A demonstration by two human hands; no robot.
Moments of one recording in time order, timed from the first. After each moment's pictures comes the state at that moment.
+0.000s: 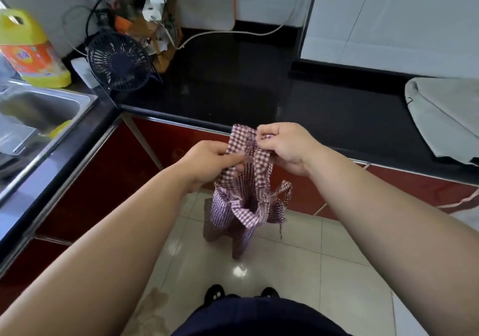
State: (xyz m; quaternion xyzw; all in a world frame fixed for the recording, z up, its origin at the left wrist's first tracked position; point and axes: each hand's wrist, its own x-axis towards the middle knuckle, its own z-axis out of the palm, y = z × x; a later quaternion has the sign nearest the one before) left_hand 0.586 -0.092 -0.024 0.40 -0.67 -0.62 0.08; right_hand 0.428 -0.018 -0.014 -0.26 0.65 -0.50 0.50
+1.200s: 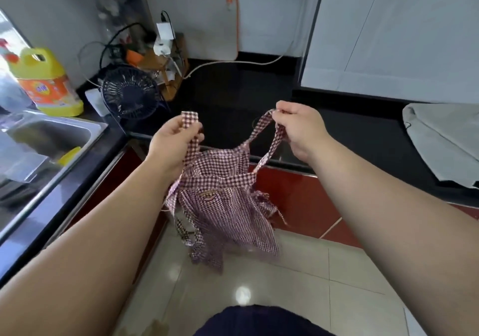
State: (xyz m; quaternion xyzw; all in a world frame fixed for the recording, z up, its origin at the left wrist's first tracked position) left_hand 0.593 -0.173 0.007 0.43 -0.53 -0.63 0.37; right_hand 0.399 -0.068 0.029 -0.23 0.65 -0.64 0.34
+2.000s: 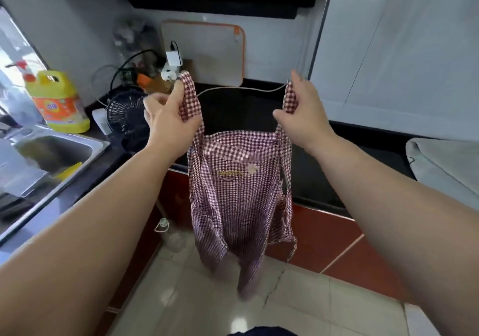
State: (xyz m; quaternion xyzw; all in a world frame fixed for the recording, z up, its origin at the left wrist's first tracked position) left_hand 0.552 -0.201 0.059 0.46 -0.76 -0.27 0.37; right_hand 0.344 -0.086 0.076 -0.51 0.73 -0.45 0.09
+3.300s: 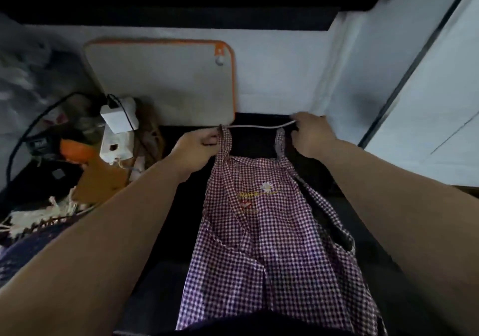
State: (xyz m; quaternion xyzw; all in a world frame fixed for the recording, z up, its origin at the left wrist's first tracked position) left_hand 0.340 -0.586 -0.005 0.40 -0.75 -0.51 0.15; right_hand 0.158 -0.437 0.018 -0.42 0.87 -0.23 0.11
